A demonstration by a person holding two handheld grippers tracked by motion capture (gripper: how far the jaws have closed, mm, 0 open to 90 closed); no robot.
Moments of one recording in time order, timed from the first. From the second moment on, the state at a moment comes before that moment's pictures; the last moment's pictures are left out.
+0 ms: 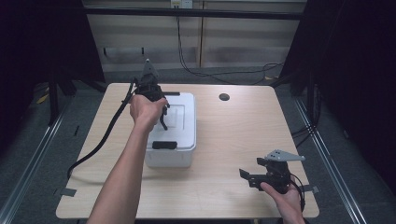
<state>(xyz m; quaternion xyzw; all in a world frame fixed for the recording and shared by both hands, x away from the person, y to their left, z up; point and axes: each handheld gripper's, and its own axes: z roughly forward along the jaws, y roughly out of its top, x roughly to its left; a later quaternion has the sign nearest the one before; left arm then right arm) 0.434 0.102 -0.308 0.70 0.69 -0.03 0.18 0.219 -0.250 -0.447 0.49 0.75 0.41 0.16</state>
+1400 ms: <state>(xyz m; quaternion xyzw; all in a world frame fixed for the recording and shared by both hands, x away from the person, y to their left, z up) 0.435 0.113 -0.322 0.74 0.64 -0.02 0.21 0.218 -0.249 -0.447 0.49 0.75 0.41 0.16</state>
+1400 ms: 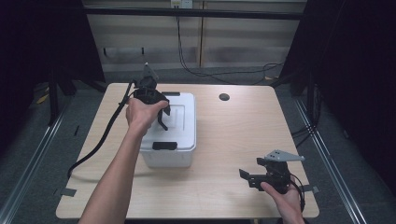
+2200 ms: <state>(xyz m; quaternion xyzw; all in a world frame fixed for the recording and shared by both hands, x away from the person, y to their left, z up) 0.411 0.131 -0.306 0.81 0.49 0.03 0.32 0.219 -0.249 -0.447 0.49 0.75 0.41 0.16</state>
